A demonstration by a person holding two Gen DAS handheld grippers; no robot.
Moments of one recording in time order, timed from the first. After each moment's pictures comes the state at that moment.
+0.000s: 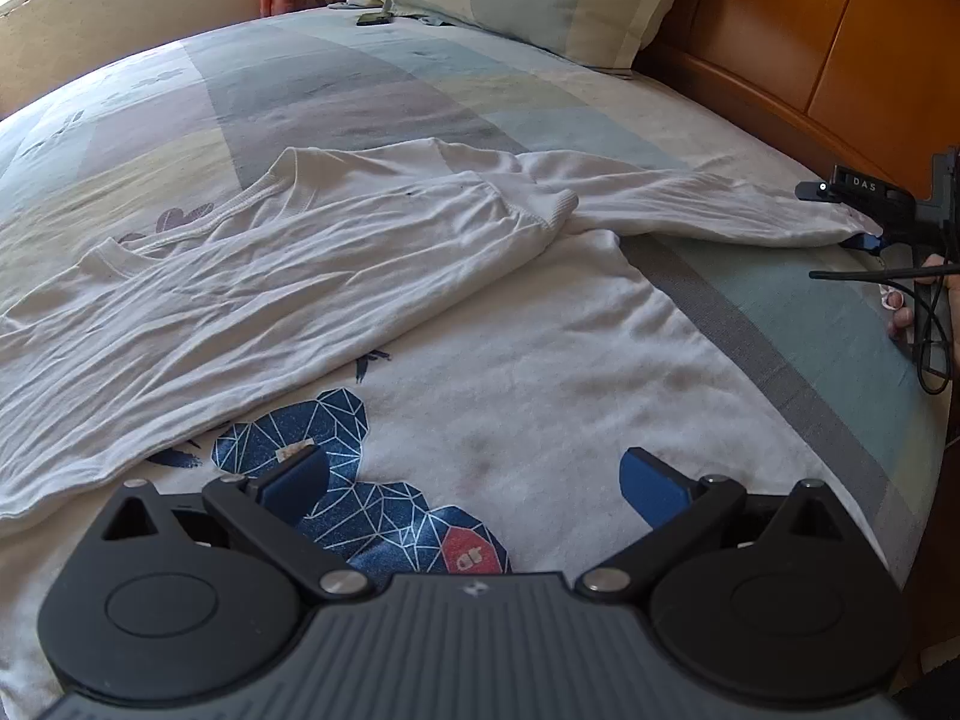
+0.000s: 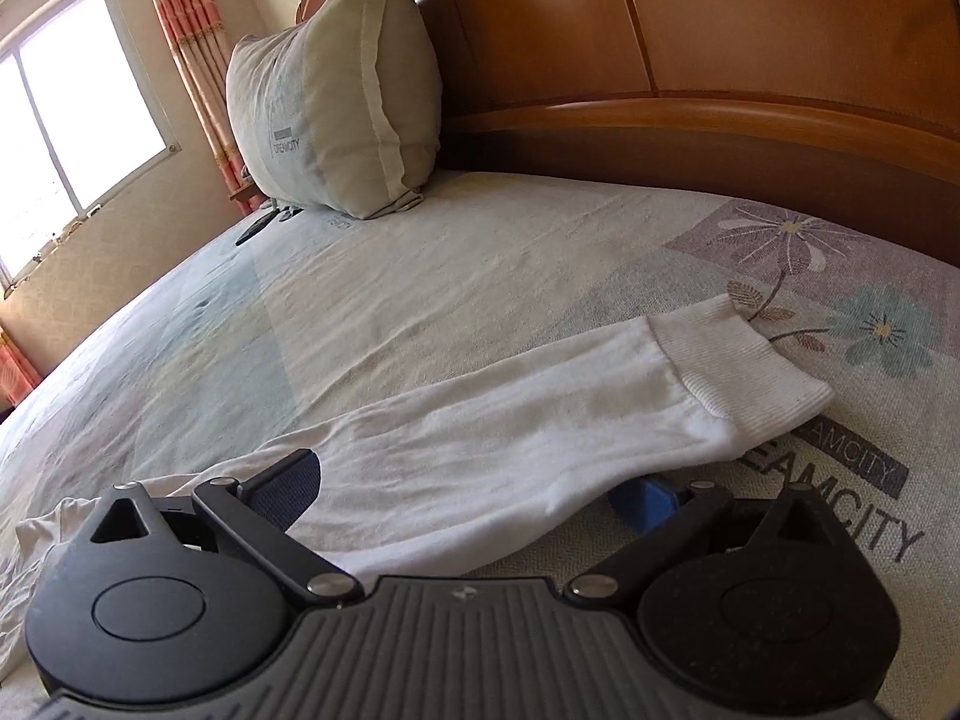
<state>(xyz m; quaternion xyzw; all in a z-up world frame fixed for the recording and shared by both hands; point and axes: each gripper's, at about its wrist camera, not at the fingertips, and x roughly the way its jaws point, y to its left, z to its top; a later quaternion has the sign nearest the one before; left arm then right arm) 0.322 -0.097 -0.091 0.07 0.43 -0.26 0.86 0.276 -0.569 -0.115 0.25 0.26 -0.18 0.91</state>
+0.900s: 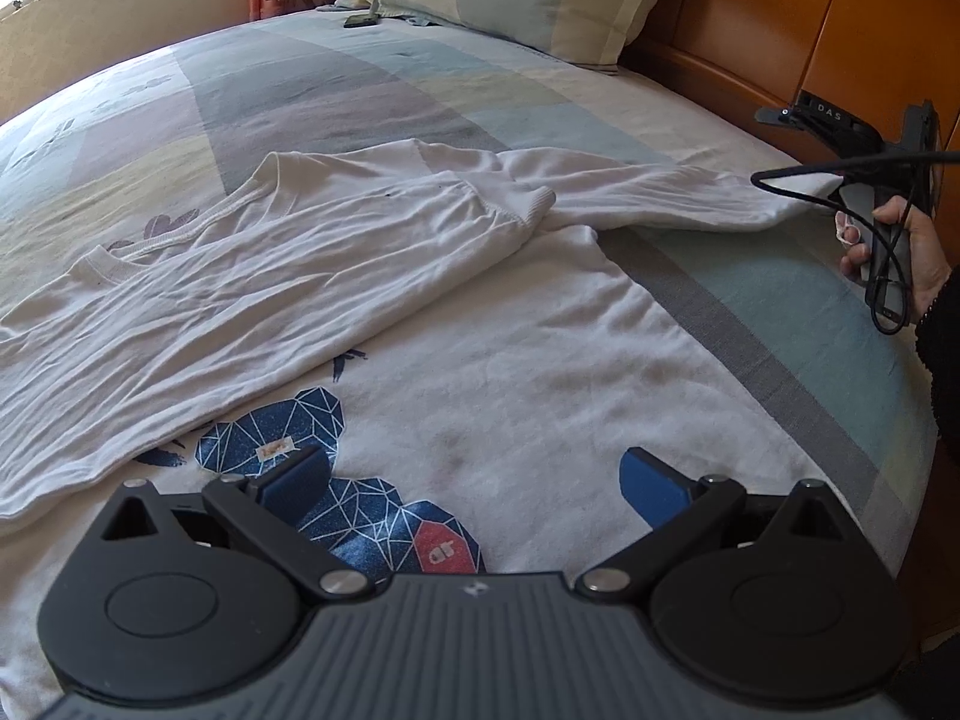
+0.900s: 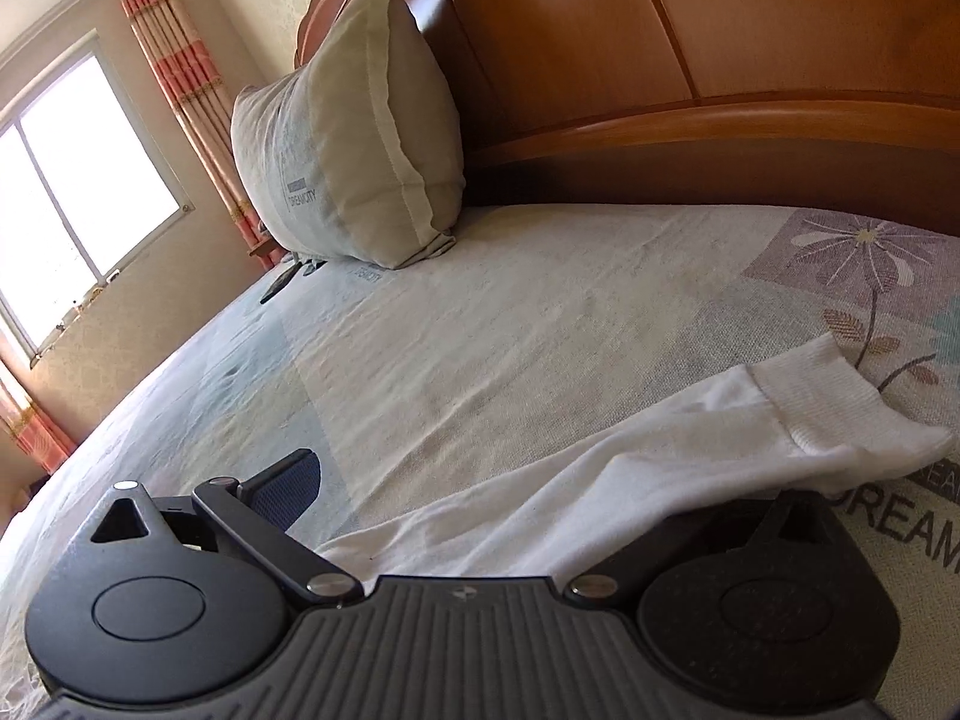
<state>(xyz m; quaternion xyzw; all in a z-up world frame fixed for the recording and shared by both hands) 0.316 -0.103 -0.088 0.08 0.42 -0.26 0.86 0.312 -0.567 -0.105 0.30 0.18 -0.16 0.92</state>
